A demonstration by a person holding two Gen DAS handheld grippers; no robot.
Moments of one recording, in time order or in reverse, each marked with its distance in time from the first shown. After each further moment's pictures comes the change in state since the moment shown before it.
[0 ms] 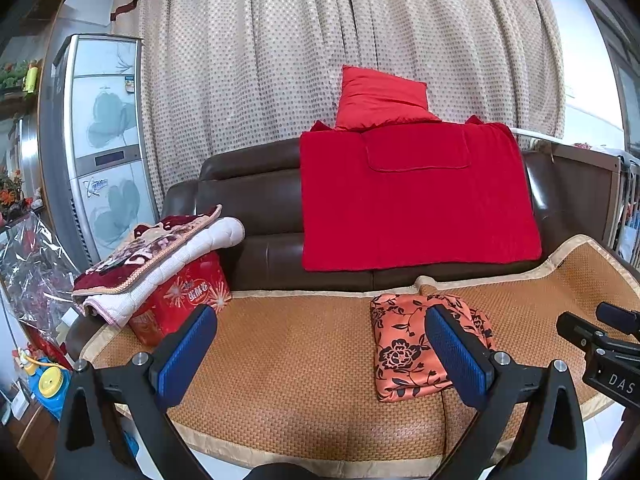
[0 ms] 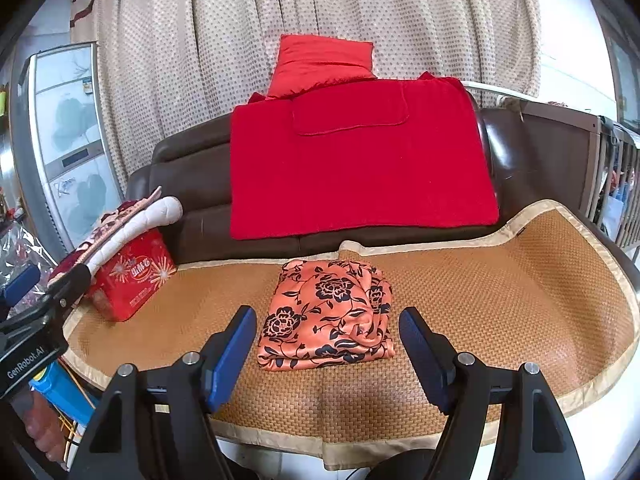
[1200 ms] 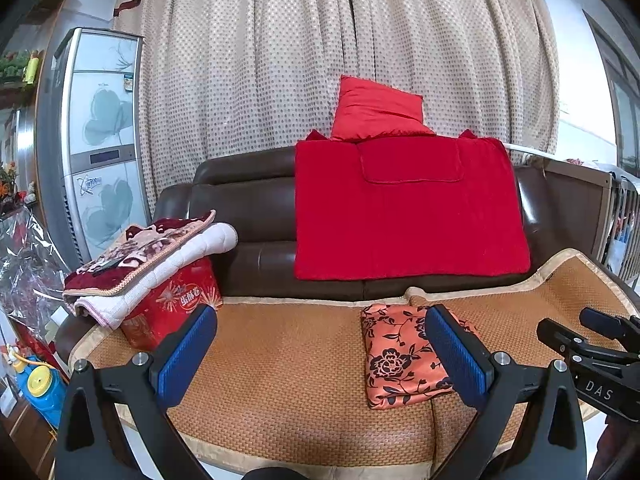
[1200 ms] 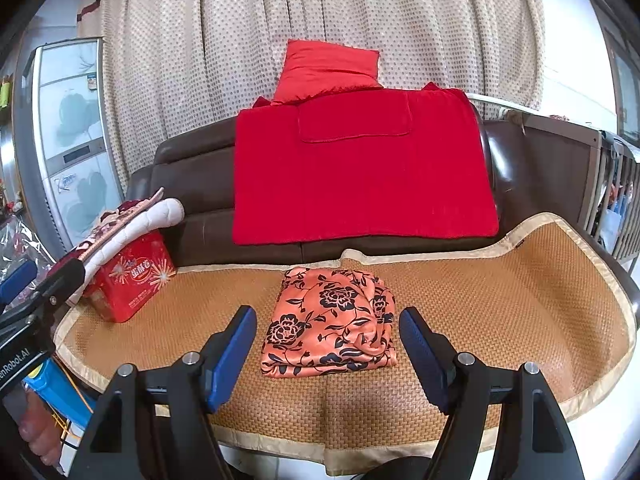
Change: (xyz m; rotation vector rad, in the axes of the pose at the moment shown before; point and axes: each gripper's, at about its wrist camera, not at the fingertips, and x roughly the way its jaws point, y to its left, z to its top) left arm -0.004 0.015 0.005 -0.030 -0.032 -0.046; right arm -0.003 0.017 0.007 -0.031 -0.020 -0.013
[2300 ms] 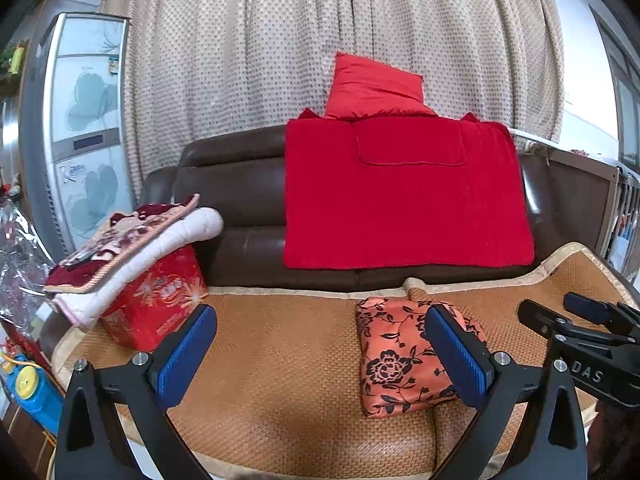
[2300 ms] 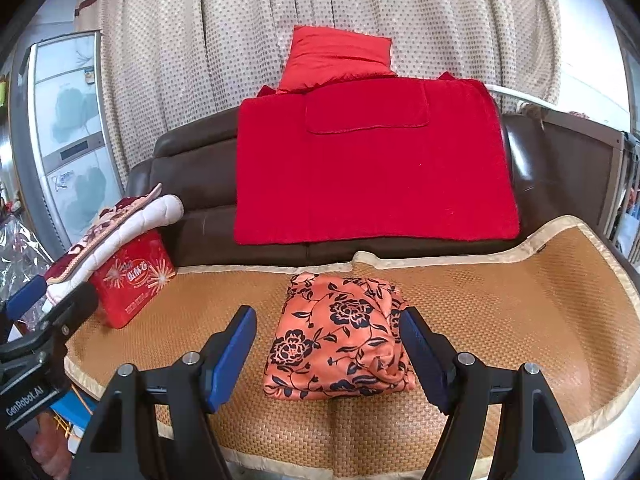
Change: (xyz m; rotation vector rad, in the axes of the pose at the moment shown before) left arm 0.066 -0.010 0.005 -0.006 0.067 -0.039; right arm 0.066 0.010 0.026 -0.002 0.035 0.029
